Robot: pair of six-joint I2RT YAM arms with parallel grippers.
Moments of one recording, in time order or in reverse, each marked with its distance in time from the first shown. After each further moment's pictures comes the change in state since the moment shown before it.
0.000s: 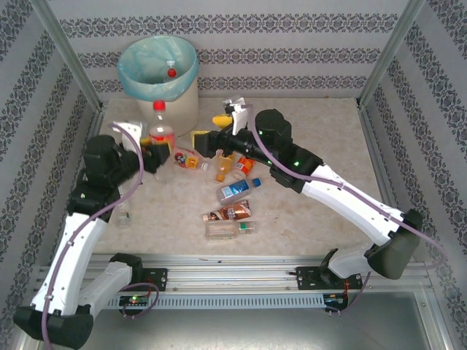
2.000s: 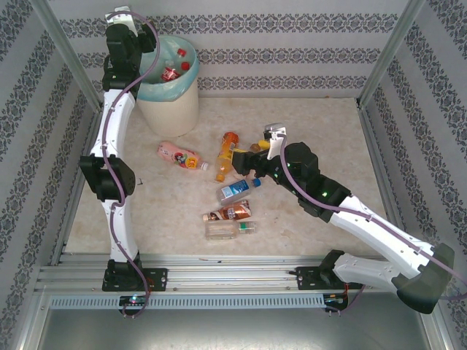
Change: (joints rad) left arm 0.147 1.269 1.326 0.219 -0.377 -0.038; right arm -0.048 -0.316 -0.409 -0.056 0.272 0.038
